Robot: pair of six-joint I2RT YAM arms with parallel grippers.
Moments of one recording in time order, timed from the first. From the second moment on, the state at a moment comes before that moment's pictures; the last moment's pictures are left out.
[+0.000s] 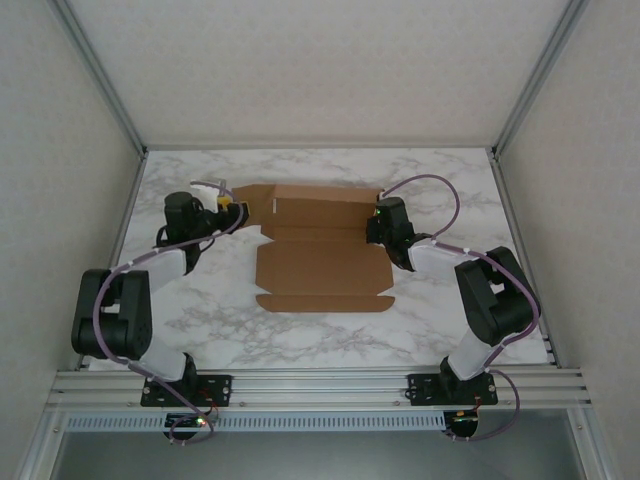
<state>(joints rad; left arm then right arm) 0.01 1.56 0.73 0.44 0.50 -0.10 0.47 1.68 0.87 0.11 0.20 0.30</state>
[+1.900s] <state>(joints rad) -0.28 1.09 0.59 0.27 -0.10 -0.45 0.47 1.68 0.88 0.08 0.20 0.29</state>
